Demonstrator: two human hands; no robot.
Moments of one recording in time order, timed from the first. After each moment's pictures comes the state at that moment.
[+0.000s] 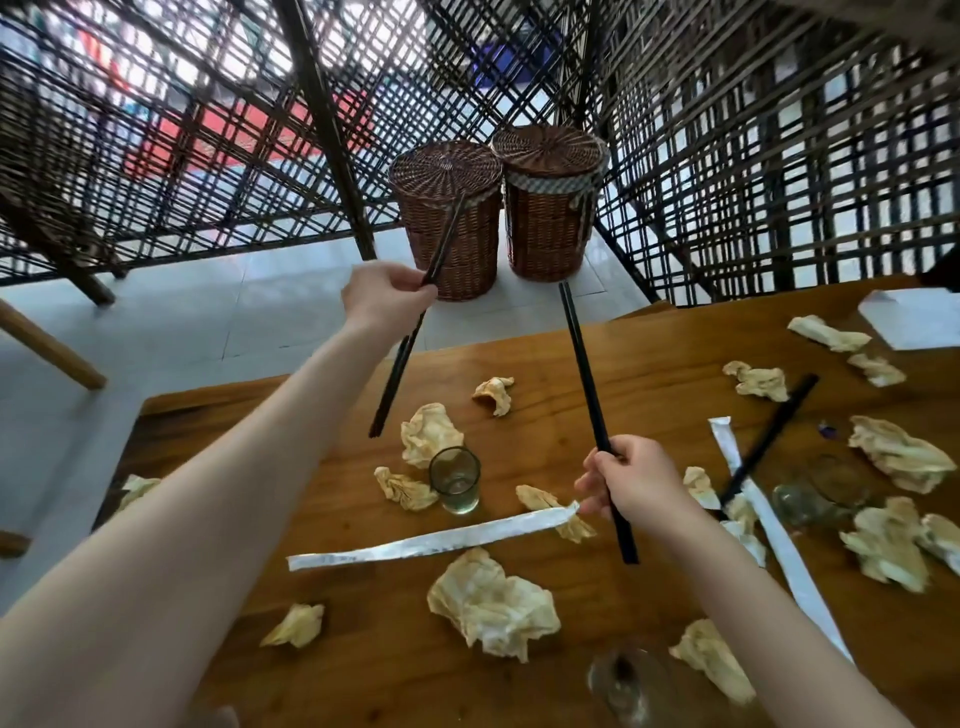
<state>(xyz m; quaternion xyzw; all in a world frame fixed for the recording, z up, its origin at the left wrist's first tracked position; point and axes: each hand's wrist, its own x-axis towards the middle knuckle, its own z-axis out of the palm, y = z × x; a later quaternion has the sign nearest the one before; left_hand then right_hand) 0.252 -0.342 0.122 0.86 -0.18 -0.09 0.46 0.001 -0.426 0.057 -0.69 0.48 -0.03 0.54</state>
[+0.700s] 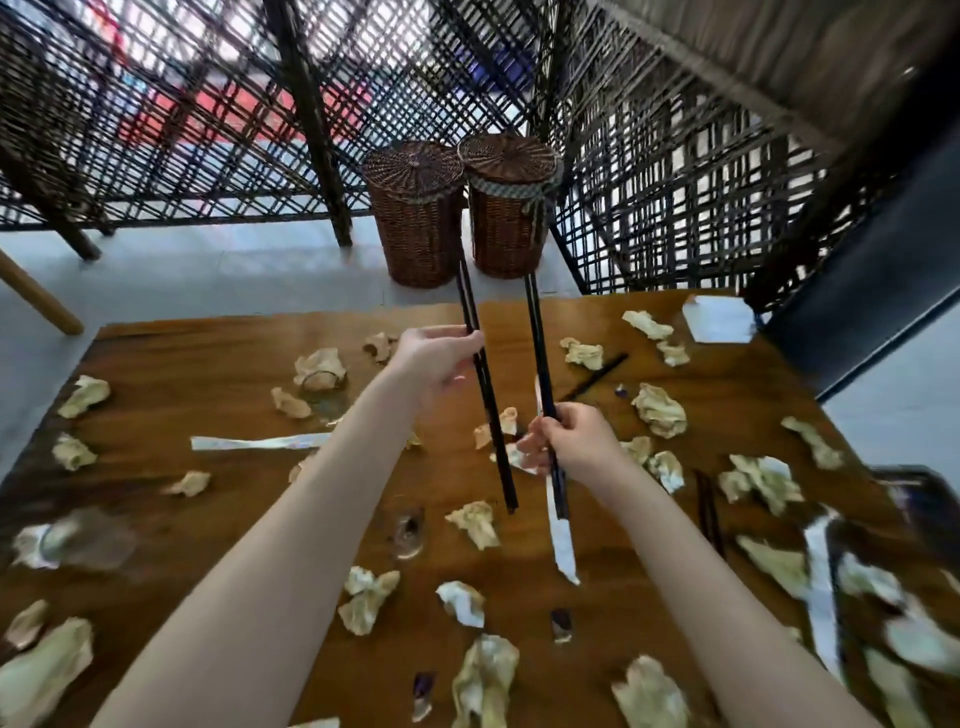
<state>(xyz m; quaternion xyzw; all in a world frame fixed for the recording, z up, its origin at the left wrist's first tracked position) -0.021 -0.400 0.158 0.70 -0.04 -0.36 0.61 -0.176 -0.486 0.137 -0.70 0.39 -0.01 0.60</state>
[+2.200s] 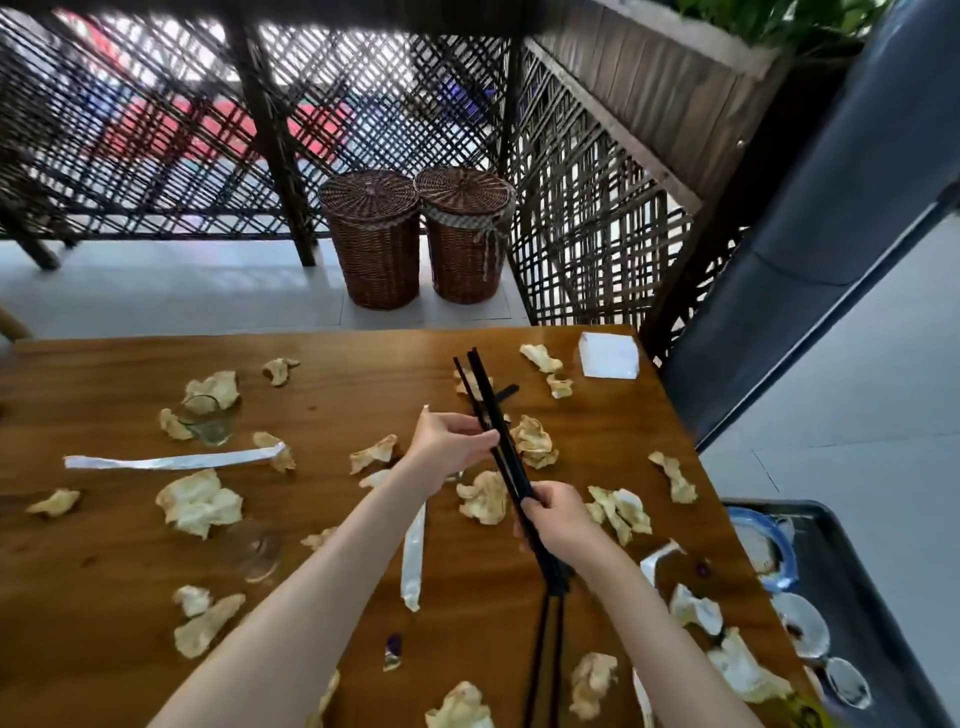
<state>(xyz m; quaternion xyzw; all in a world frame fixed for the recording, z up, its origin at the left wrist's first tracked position) -0.166 -0.530 0.130 0.72 -0.02 -0.38 0.59 -0.310 -0.608 0.120 -0.74 0.39 0.07 0.55</state>
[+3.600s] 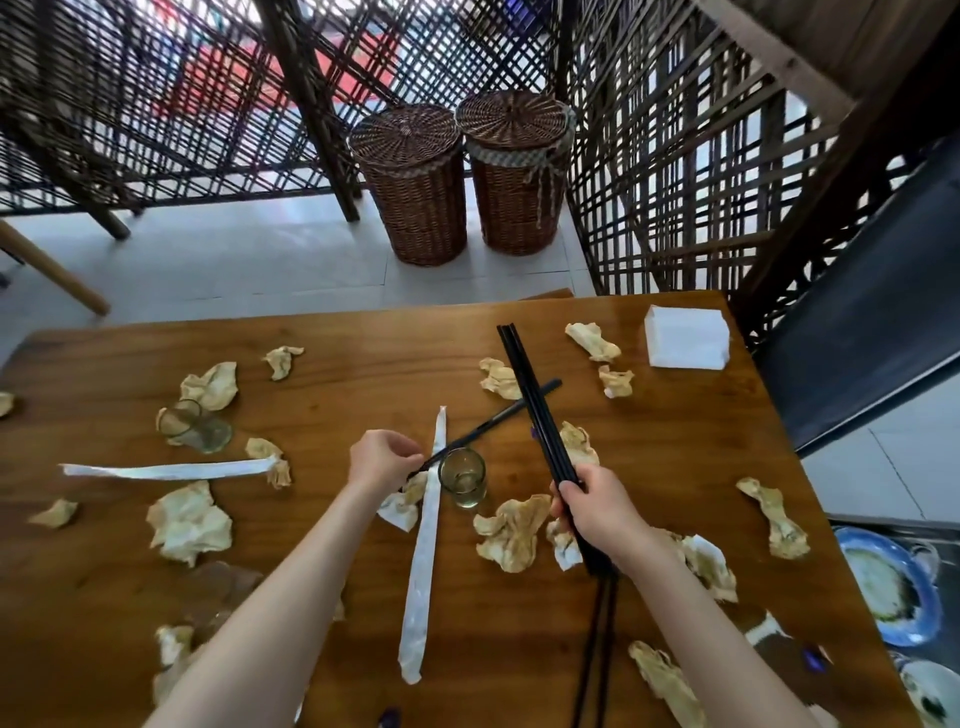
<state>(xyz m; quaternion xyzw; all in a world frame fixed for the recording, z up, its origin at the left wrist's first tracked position) -0.059 -0.520 0.002 0.93 -0.04 -0.22 0.28 -0.241 -0.694 0.055 -0.71 0.40 0.09 0.58</state>
